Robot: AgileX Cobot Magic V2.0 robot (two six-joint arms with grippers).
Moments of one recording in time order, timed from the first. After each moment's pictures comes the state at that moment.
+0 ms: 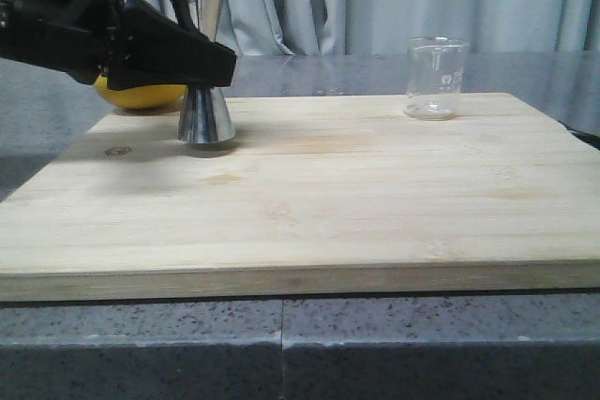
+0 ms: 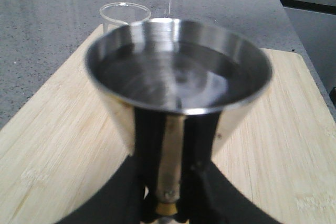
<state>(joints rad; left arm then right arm) -0.20 1.76 -0.98 1.59 -1.17 -0.98 -0.06 0.98 -0.74 -1.54 -0.62 1.16</state>
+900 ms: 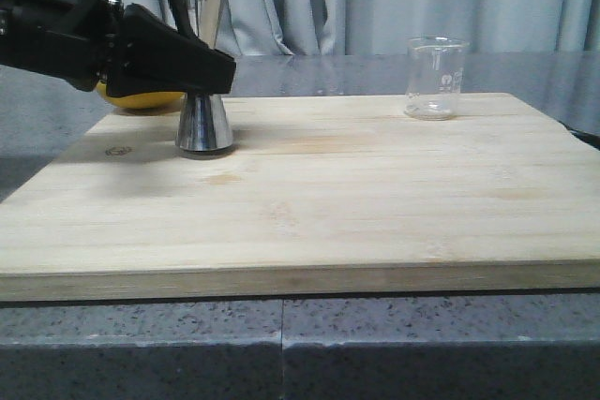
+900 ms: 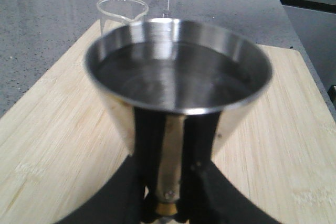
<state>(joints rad) -0.20 1.76 -0.97 1.59 -1.17 -0.97 -0.06 0.98 -0.74 -1.54 -0.63 1.16</state>
